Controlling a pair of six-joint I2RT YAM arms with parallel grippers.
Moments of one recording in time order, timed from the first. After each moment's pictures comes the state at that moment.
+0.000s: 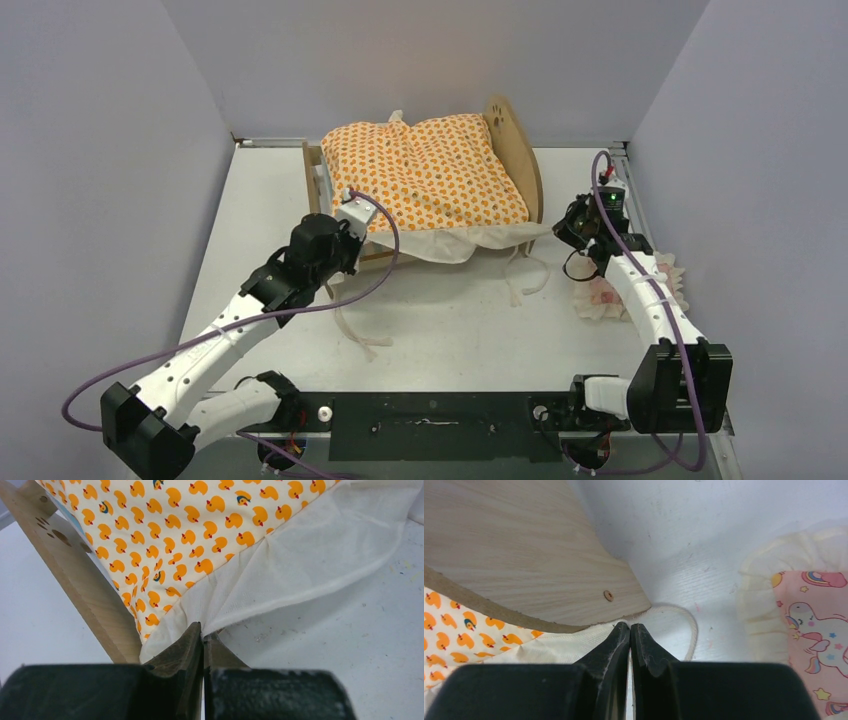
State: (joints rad) left arm -0.62 1.04 0.91 -0.36 -0.20 0.10; right arm 0.02 1.24 0.91 -0.36 -0.03 0.52
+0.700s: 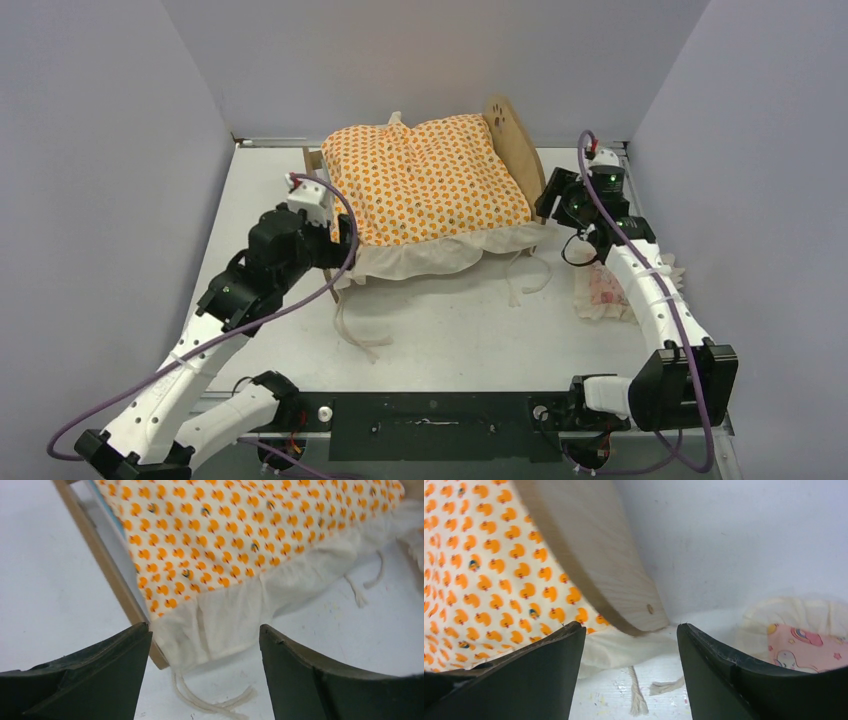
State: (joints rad) left arm -0.58 0.87 0.98 -0.57 -0.14 -0.20; right arm 0.03 1.26 1.06 -0.41 -0.08 0.35
